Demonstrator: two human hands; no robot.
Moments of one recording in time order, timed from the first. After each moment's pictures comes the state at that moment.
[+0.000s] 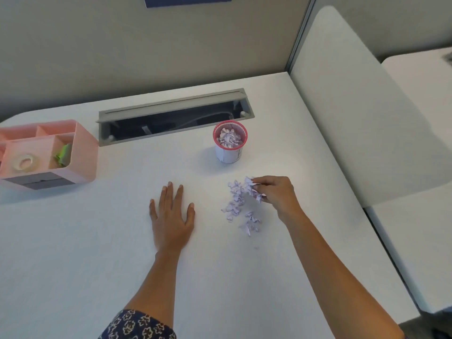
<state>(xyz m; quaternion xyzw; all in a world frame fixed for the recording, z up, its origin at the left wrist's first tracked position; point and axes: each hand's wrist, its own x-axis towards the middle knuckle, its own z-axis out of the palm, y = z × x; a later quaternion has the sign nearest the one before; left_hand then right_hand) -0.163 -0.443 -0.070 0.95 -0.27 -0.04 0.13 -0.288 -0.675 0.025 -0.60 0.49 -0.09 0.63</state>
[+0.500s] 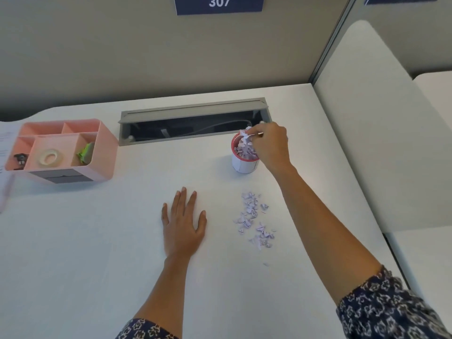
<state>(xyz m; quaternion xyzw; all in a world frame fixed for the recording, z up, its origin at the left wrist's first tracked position) -0.163 -0.446 -0.067 0.96 -0.26 -0.04 0.14 -0.152 -0.710 0.078 -0.83 0.40 -0.10 0.36</state>
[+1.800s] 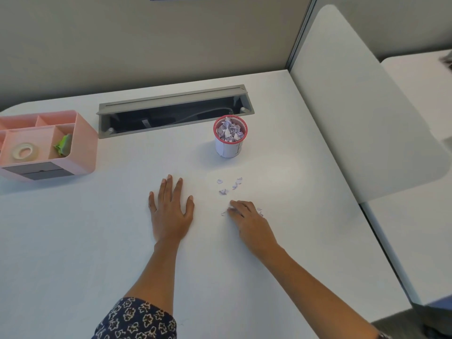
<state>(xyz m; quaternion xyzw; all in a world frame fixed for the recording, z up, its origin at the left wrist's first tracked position) -0.163 -0.443 -0.071 0.95 -0.26 -0.04 0.14 -0.329 -0.599 -0.048 -0.98 0.15 -0.07 0.13</state>
